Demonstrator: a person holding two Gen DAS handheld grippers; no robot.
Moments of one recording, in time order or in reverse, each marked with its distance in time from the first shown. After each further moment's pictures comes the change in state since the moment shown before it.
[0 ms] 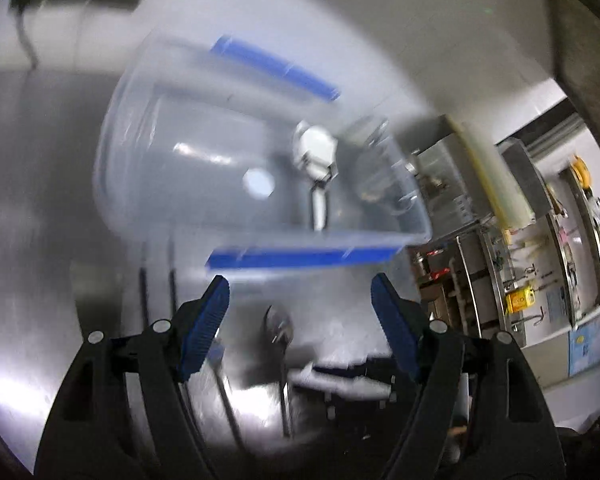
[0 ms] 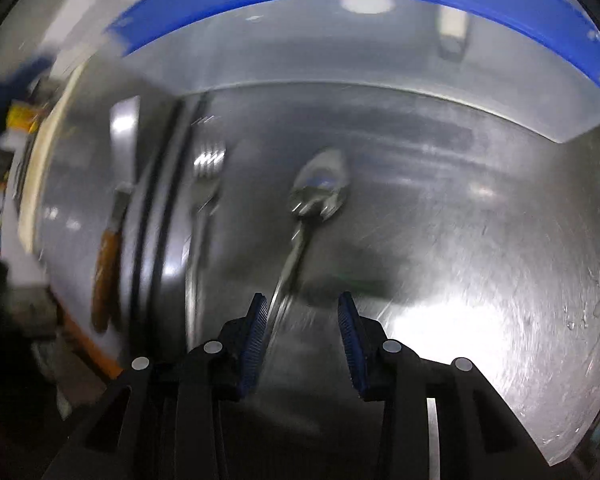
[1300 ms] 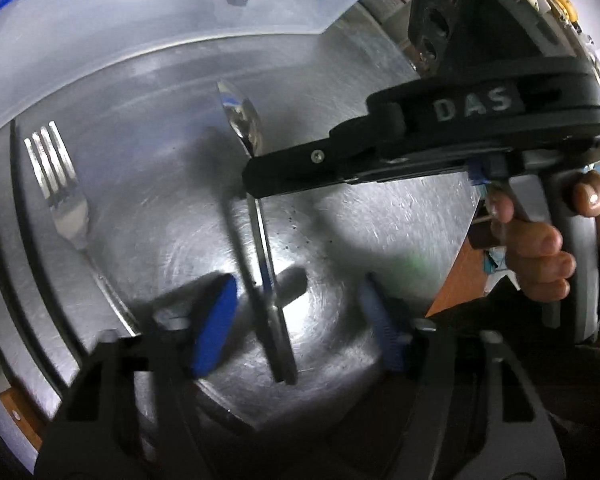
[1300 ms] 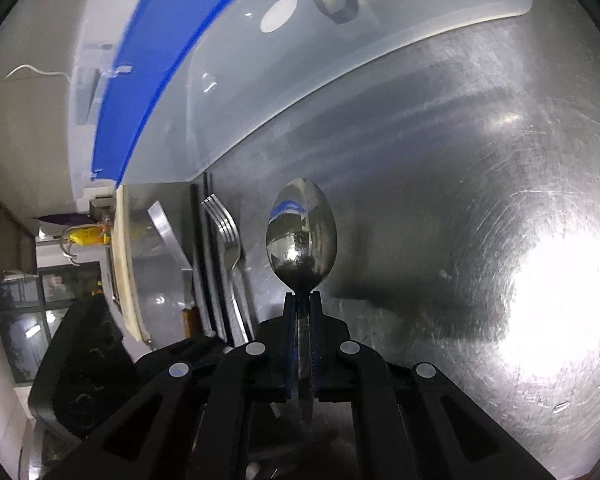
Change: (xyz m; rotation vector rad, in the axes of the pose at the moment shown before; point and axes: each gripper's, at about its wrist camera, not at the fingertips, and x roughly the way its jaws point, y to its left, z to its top) left arm 0.144 -0.034 -0.128 0.378 0.485 -0.010; right arm -0.007 -0.063 -0.002 0.352 -0.059 0.454
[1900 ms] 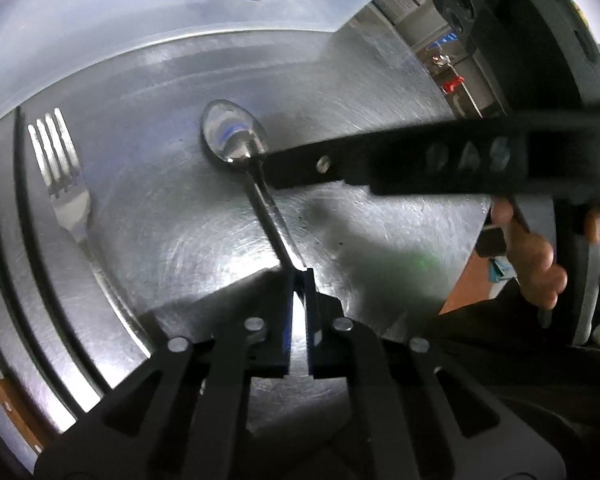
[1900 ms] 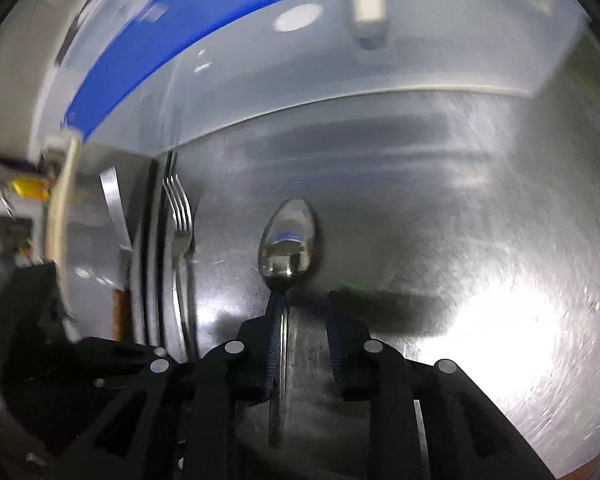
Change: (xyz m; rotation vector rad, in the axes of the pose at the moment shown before) left arm 0.005 0.000 -0.003 -0.043 -0.024 0.041; right arm 0.015 0.027 0.001 -0.246 -0.032 -0.332
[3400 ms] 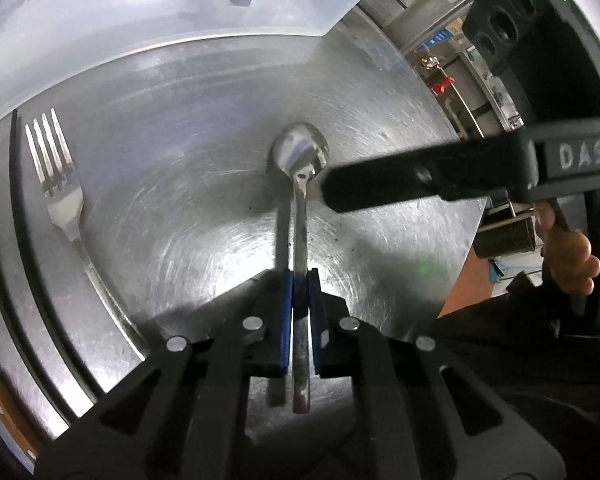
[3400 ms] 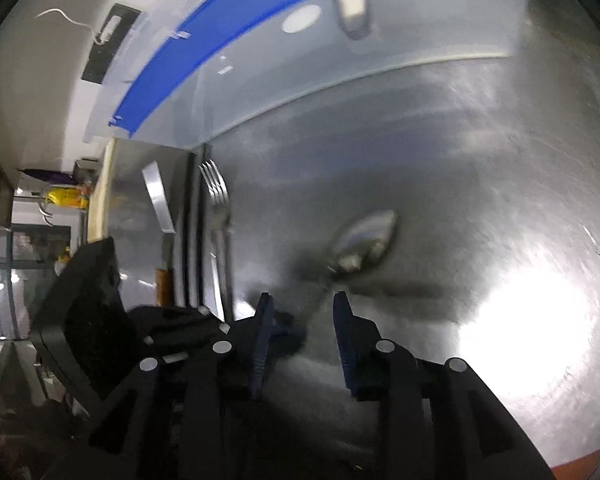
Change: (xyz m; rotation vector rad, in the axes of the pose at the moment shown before) left arm 0.000 0.003 -0.008 0.040 -0.041 -0.021; right arm -0.019 -0.038 -0.030 0.099 0.028 0.196
